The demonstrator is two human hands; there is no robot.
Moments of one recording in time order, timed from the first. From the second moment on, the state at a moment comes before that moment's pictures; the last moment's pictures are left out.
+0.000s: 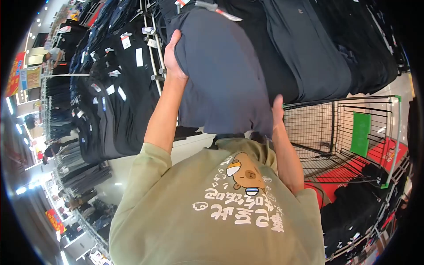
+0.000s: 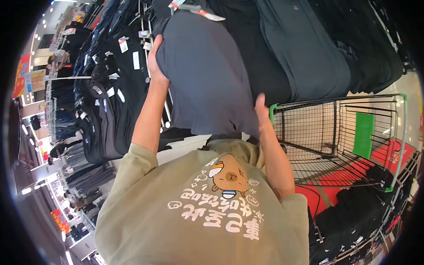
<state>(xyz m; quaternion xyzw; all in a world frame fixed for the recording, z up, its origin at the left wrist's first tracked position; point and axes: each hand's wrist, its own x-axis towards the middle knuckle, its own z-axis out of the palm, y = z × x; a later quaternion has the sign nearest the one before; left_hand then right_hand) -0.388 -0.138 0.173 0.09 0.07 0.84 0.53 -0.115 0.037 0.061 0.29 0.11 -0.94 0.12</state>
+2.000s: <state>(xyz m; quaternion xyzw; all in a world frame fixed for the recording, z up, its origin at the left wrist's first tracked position) -0.299 -0.084 0.384 0.30 0.24 0.69 0.61 -0.015 0.082 0.318 0.05 0.65 -0.43 -0.62</state>
